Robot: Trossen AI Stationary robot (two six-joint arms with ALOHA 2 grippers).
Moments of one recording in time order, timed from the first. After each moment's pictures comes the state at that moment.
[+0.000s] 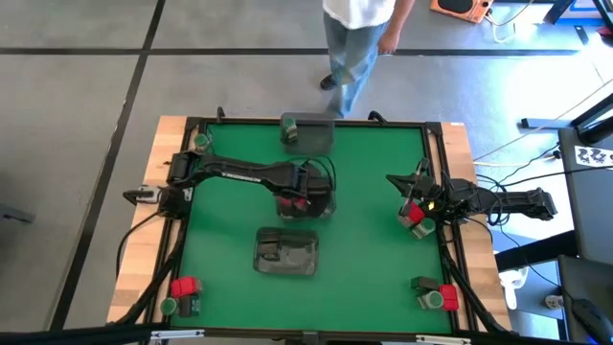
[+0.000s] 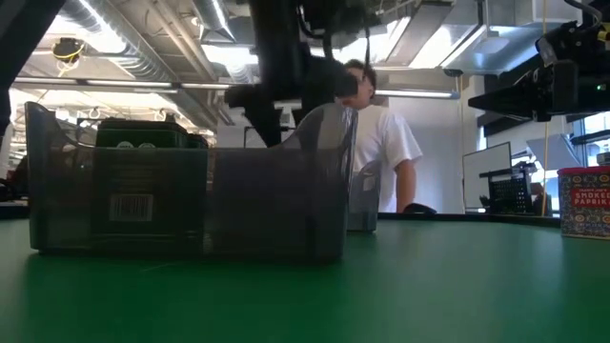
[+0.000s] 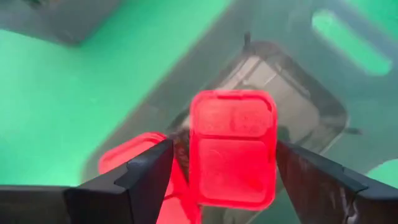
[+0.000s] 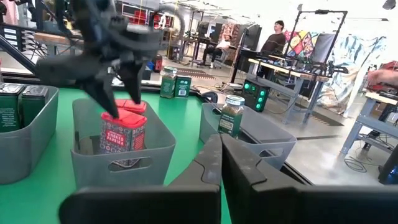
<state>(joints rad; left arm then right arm) 0.00 2.02 1.70 -1.06 -0.38 -0.84 0.04 0.06 0.01 0.07 0.42 -0.21</state>
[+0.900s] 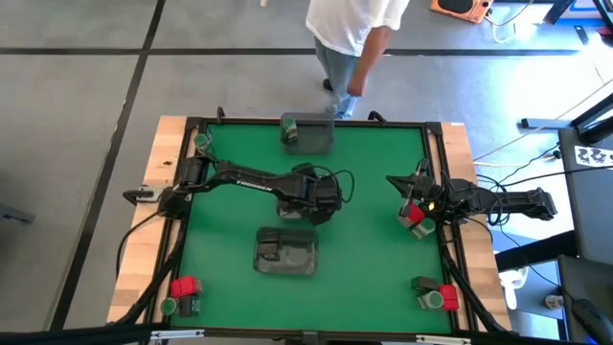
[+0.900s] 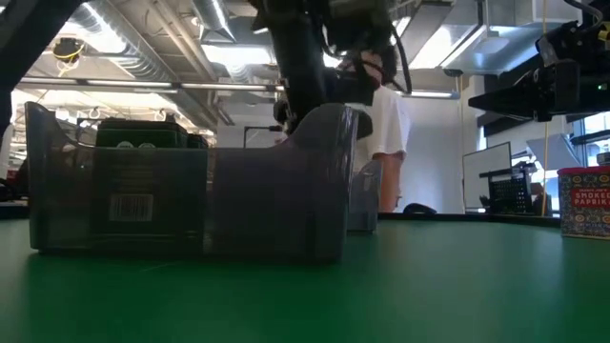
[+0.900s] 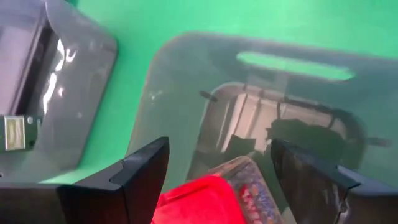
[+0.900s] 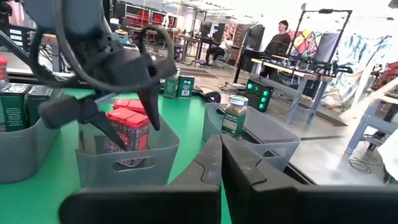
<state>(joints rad) -0.02 2.14 1.70 -0.83 -0.53 -0.30 0.04 0.06 0.01 0.07 0.41 -0.21</state>
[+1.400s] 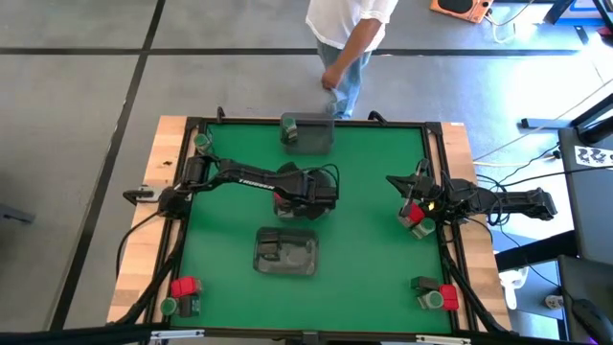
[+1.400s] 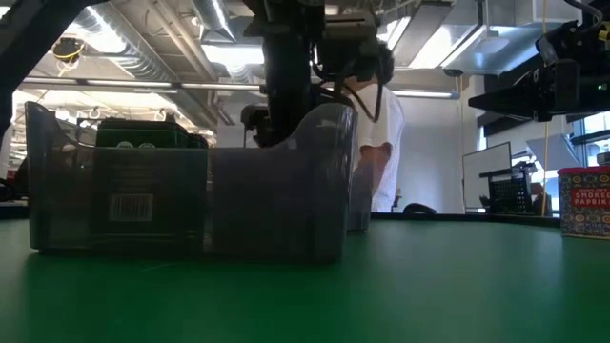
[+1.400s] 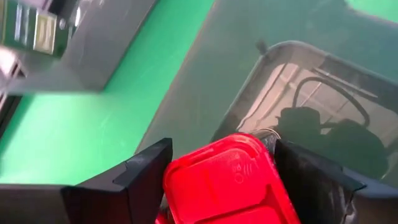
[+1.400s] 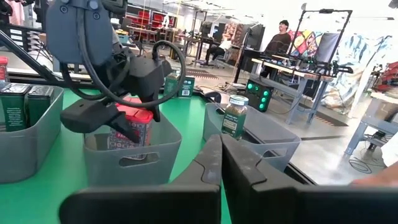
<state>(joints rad) 0.00 2.15 1.70 -1.04 -0.57 -0.65 0.04 0.06 0.01 0.07 0.41 -0.21</state>
